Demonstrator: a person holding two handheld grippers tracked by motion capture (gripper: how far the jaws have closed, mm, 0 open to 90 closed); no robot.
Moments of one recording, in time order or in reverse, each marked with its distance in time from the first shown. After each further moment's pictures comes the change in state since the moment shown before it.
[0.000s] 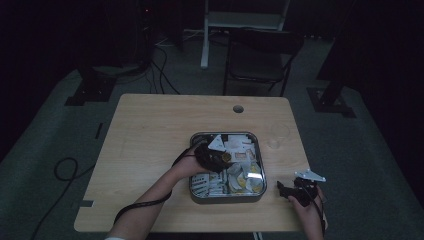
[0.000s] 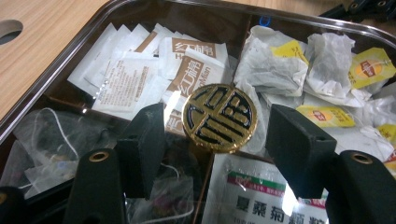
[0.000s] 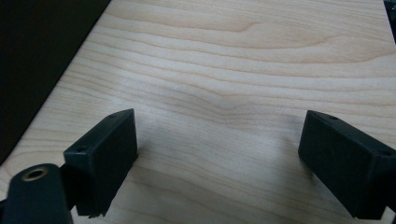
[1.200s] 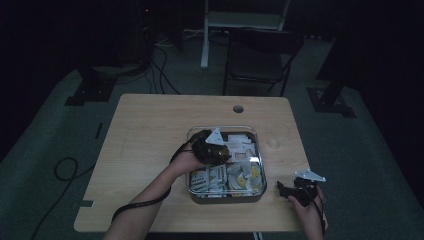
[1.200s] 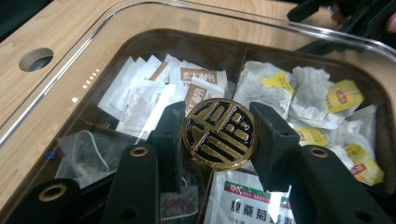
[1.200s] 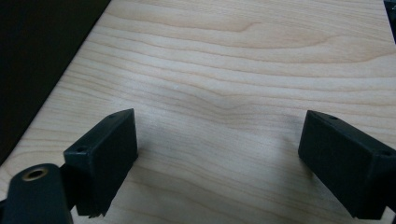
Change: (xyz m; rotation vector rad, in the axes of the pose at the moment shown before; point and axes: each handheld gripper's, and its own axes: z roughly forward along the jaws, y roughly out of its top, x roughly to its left) left arm -0.001 0.021 -0.034 -0.033 0.018 0.005; right arm 0.000 0.000 0.000 0.001 0.000 0.002
